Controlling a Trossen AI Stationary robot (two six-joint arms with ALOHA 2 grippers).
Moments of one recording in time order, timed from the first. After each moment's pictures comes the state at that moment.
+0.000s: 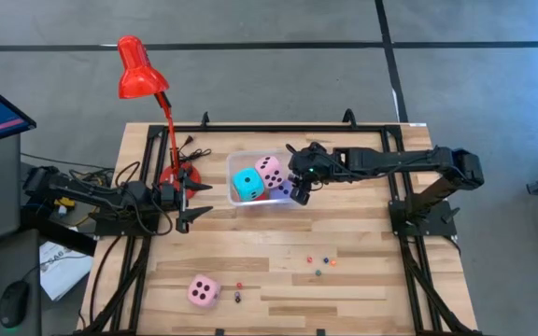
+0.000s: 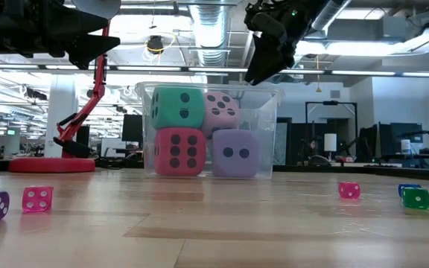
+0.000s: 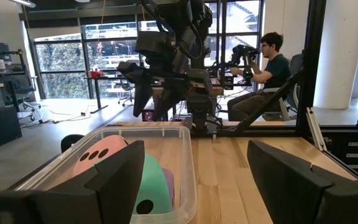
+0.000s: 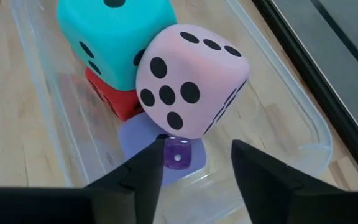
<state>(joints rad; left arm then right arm) -0.18 0.46 0.07 0.54 -0.28 0.07 -0.09 1.53 1.24 -0.57 0.26 0.15</state>
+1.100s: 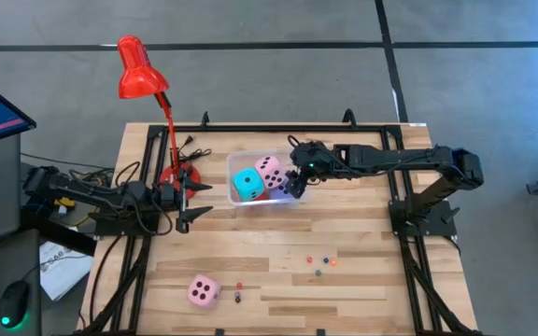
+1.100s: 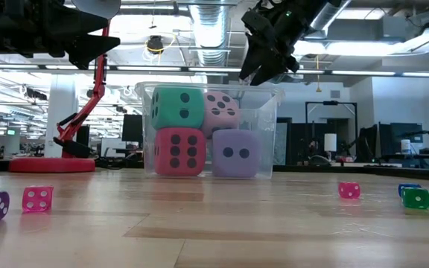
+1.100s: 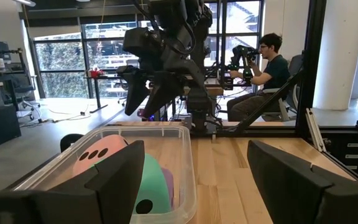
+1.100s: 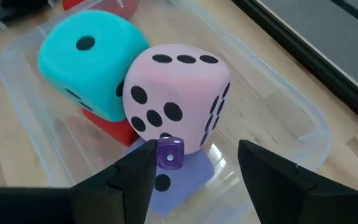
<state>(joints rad) -0.18 0.46 0.07 0.54 -0.28 0.06 -0.12 1.53 1.24 -0.54 0.26 0.36</state>
